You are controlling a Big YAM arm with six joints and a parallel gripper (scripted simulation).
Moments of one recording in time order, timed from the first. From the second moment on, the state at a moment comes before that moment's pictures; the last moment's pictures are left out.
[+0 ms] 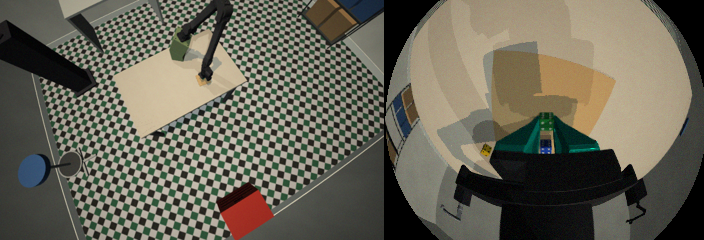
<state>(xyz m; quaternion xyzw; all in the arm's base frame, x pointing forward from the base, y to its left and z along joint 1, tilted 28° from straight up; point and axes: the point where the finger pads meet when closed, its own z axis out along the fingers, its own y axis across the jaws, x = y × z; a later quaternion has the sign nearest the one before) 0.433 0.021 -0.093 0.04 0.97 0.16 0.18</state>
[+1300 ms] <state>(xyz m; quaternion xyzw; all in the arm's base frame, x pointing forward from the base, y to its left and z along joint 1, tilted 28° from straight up) 0.433 0.021 -0.093 0.04 0.97 0.16 0.18</state>
